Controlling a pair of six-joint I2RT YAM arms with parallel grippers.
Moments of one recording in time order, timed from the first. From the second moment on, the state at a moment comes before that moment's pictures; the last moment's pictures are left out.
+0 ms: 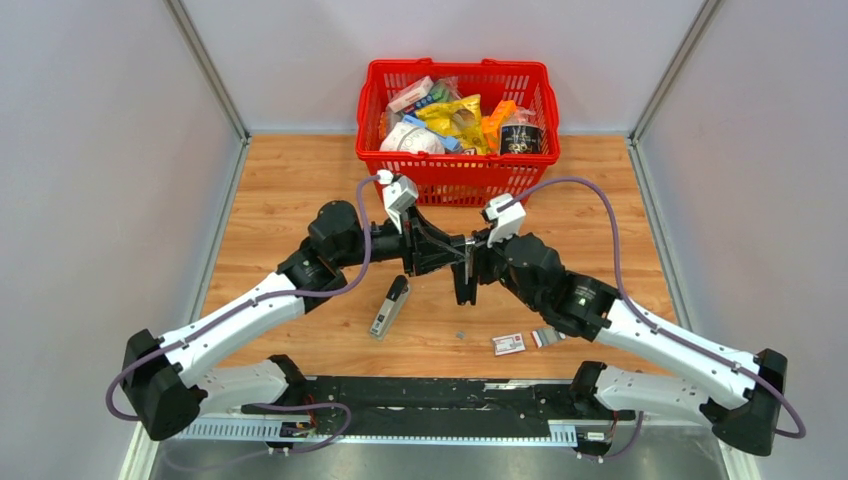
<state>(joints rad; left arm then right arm) -0.80 1.11 0.89 0.29 0.59 -0.42 1.01 0.99 0.90 -0.25 0.37 0.29</state>
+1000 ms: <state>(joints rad) -0.77 1.24 1.31 -0.59 -0.13 -0.11 0.94 0.81 0.72 -0.44 0.61 0.43</state>
